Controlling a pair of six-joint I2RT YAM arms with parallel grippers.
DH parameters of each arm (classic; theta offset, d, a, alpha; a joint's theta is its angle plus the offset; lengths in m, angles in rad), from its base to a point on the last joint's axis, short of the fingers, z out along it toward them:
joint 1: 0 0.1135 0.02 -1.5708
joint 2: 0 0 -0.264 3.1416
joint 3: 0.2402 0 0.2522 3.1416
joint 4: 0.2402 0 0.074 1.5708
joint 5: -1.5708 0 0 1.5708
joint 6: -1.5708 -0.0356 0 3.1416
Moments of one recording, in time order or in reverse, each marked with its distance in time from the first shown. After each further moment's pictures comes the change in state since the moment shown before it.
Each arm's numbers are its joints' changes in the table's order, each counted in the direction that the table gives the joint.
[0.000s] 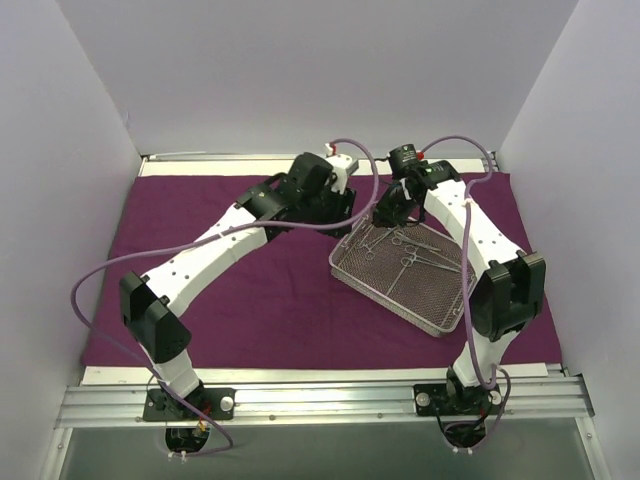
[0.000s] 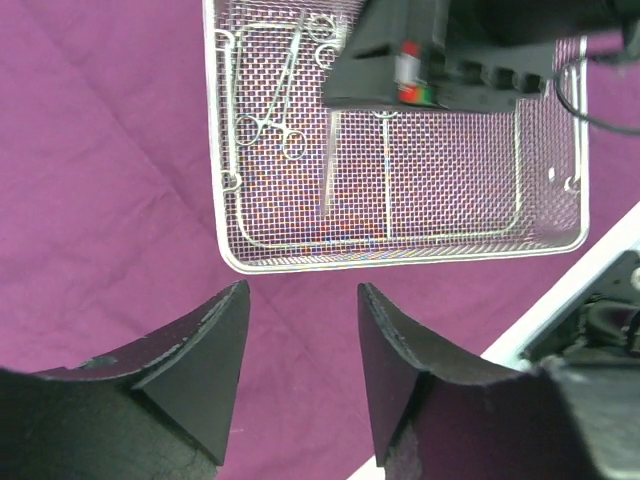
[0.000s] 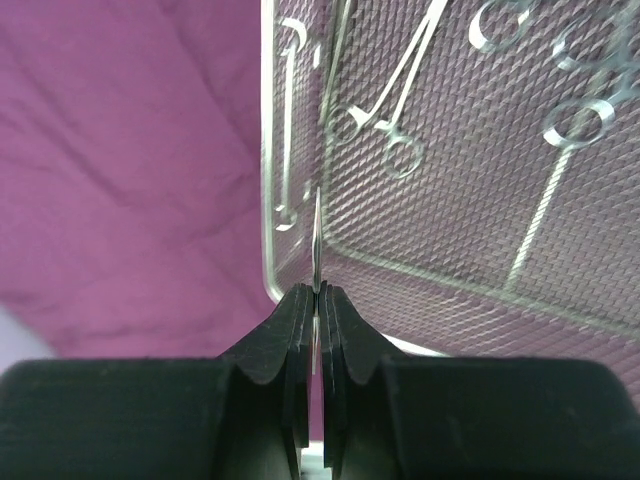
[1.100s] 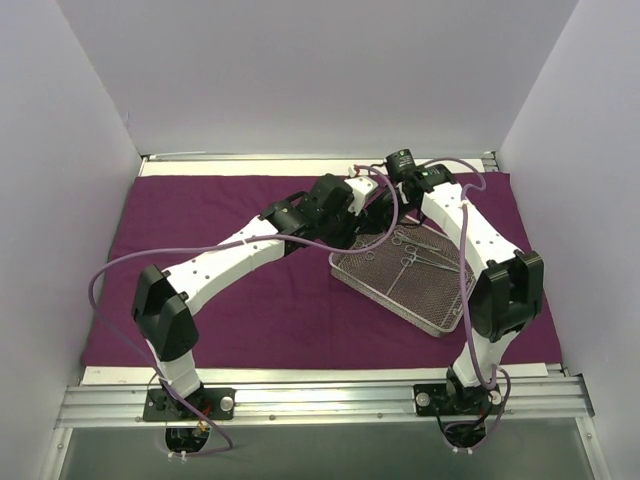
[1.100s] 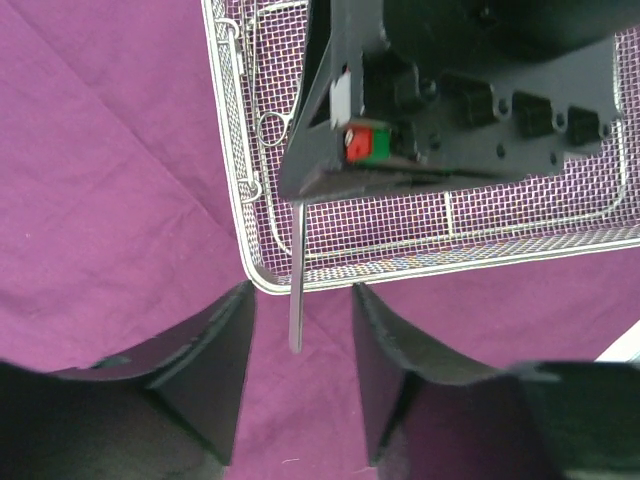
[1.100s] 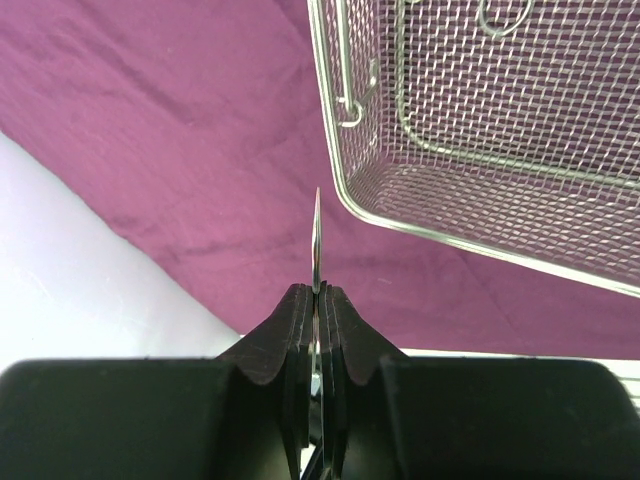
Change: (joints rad) left arm -0.100 0.040 -0.120 -0.132 0.130 -0.172; right arm 0.011 -0.003 -0.038 -0.002 0.259 -0.234
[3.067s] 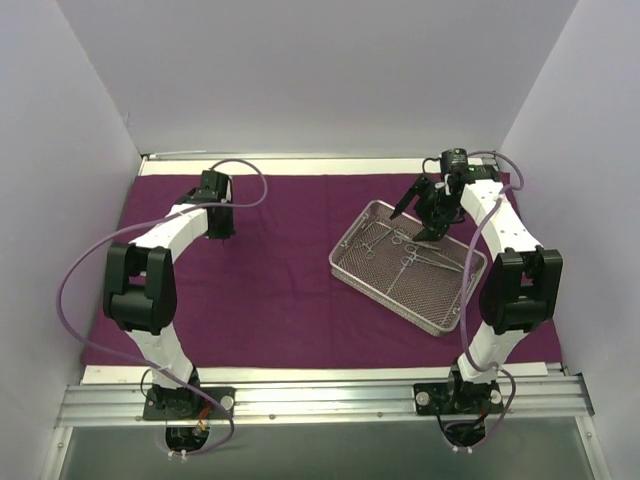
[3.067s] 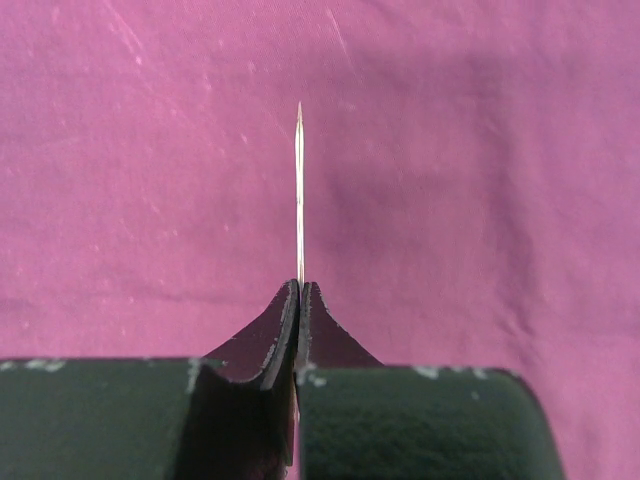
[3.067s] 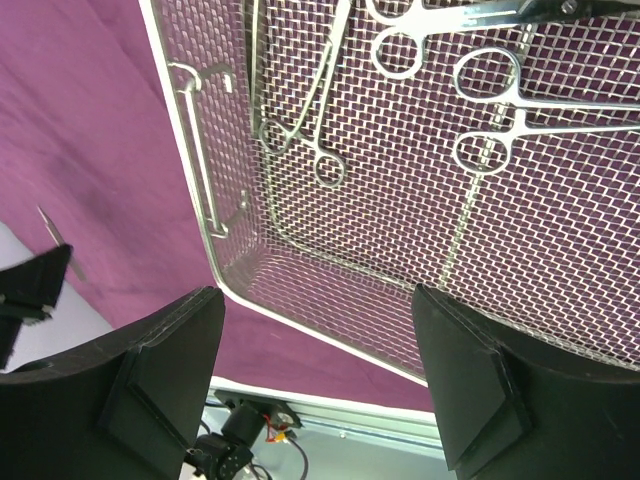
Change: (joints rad) left arm 0.691 0.034 -0.375 -0.111 0.103 0.066; right arm -0.307 0.007 -0.071 -0.020 0.052 0.429
